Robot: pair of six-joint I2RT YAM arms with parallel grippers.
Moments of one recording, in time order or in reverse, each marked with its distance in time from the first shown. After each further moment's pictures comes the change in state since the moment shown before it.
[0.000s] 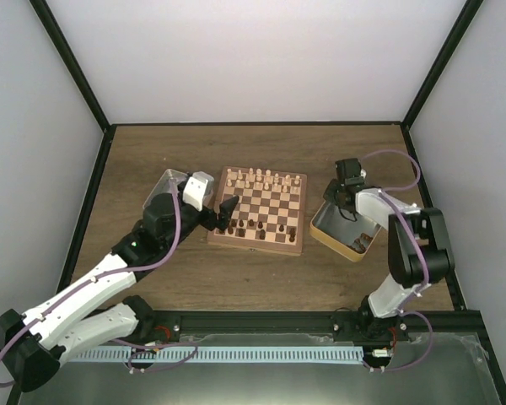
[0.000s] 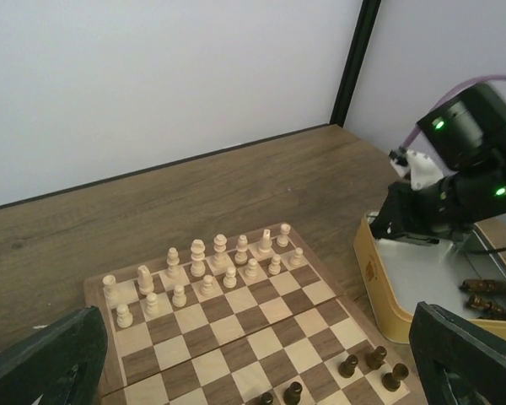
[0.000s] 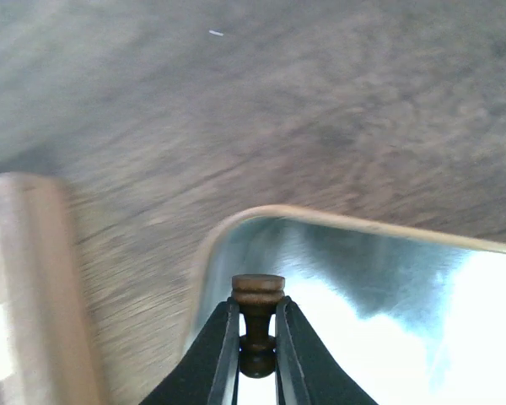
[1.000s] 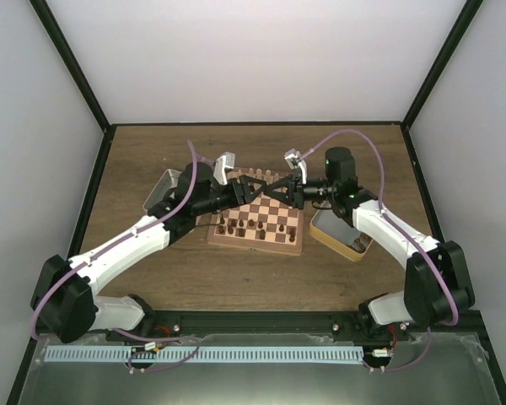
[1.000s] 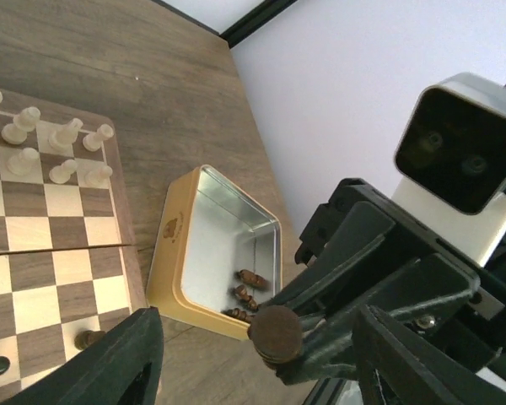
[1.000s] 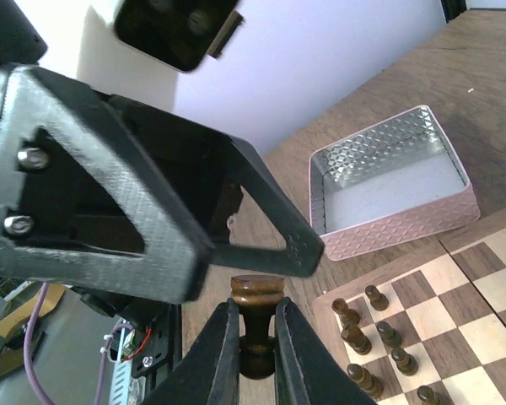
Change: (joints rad) left arm 0.054 0.401 0.221 0.074 0.412 -0.740; right arm 0.211 -0.304 -0.025 0.338 -1.210 -0.402
